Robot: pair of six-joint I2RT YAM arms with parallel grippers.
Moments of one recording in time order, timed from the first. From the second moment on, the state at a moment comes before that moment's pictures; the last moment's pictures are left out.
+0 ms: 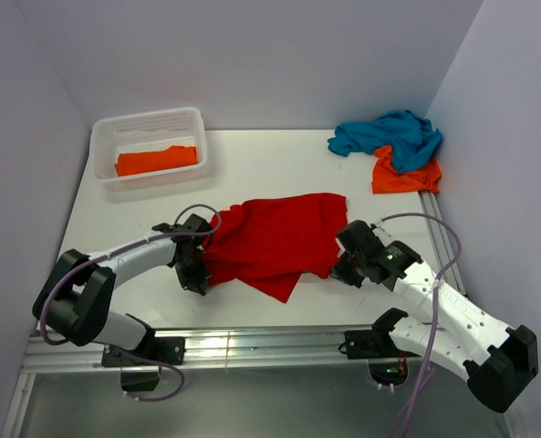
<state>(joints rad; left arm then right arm) -0.53 1.42 0.71 -0.74 0.04 -0.92 0.62 0.88 0.68 -0.93 0.17 1.27</state>
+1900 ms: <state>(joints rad) -0.10 1.78 1.45 -0.82 -0.06 -0.67 -0.14 1.06 1.07 -1.02 -0.53 0.78</state>
